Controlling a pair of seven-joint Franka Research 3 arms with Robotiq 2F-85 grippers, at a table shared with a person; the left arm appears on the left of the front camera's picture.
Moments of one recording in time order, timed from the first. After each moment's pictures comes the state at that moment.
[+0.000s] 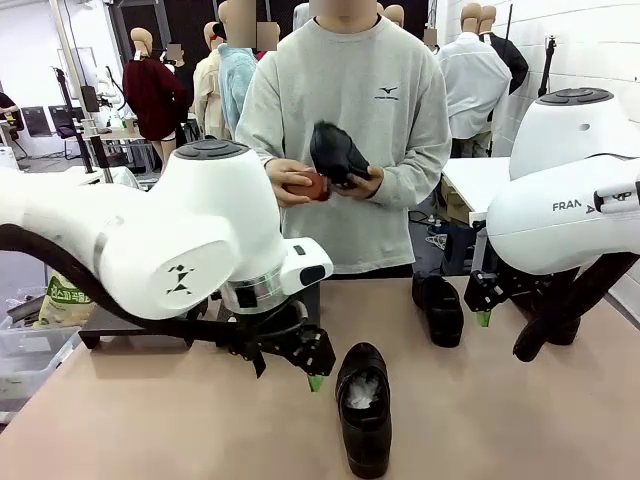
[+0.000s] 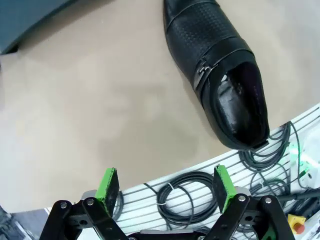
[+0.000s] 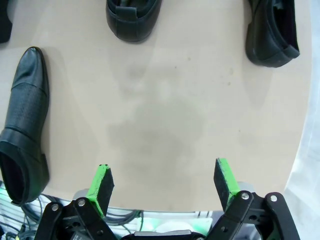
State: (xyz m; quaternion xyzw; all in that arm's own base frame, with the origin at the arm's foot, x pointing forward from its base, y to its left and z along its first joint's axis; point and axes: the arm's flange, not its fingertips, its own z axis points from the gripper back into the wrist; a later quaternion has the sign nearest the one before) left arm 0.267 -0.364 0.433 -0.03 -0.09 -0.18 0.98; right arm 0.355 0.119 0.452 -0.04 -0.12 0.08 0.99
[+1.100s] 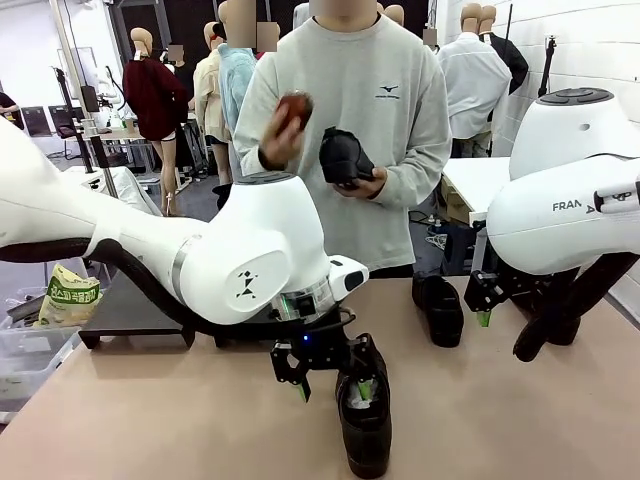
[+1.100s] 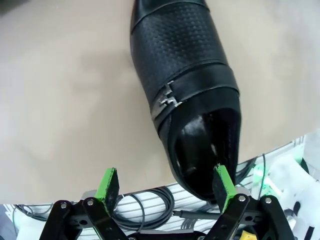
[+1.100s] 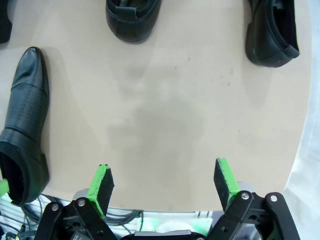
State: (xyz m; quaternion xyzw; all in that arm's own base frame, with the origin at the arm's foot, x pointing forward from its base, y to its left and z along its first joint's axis) left arm 0.297 -0.412 0.386 -0.08 -0.04 -0.09 0.99; right arm 0.355 0.119 0.452 -0.04 -0.12 0.08 0.99
